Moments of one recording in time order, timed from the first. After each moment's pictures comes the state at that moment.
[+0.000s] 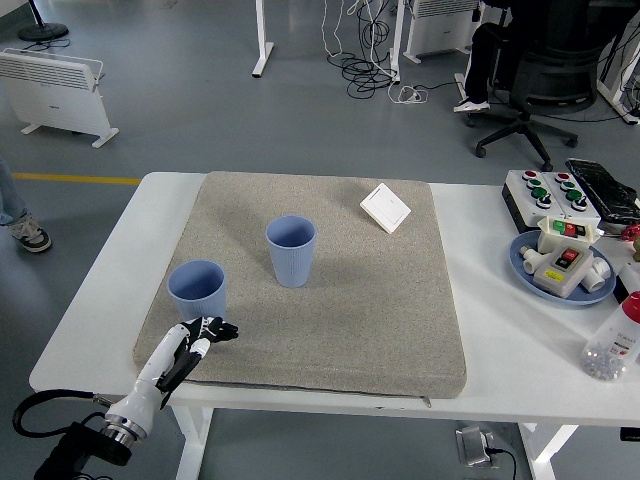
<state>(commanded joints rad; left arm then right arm) -0.10 0.08 -1.32 -1.22 1.52 -0.03 -0.29 0.08 -0.12 1.32 0.18 -0.94 -0.02 -0.17</state>
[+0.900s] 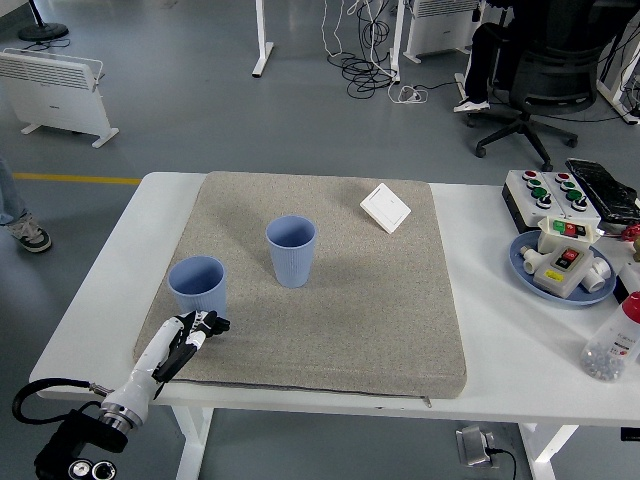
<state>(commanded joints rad) -0.16 0.08 -1.35 -1.12 1.56 -0.03 -0.30 0.08 -0.12 1.32 0.18 -0.94 -0.02 -0.18</state>
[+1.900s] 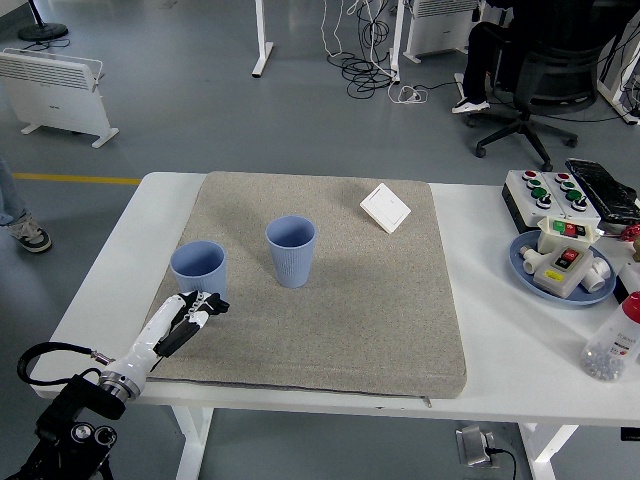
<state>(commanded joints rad) -0.32 0.15 -1.27 -0.97 1.59 -0.03 -0.31 0.08 -0.11 1.31 0.18 -0.95 -0.03 -0.18</state>
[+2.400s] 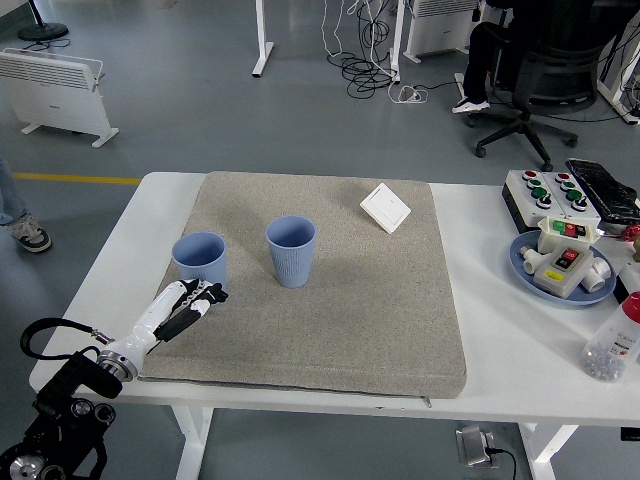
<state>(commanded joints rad) -0.42 0.18 -1.22 -0.87 1.60 -0.03 -0.33 0.09 -0.11 1.30 0.18 -0.95 -0.02 -0.18</state>
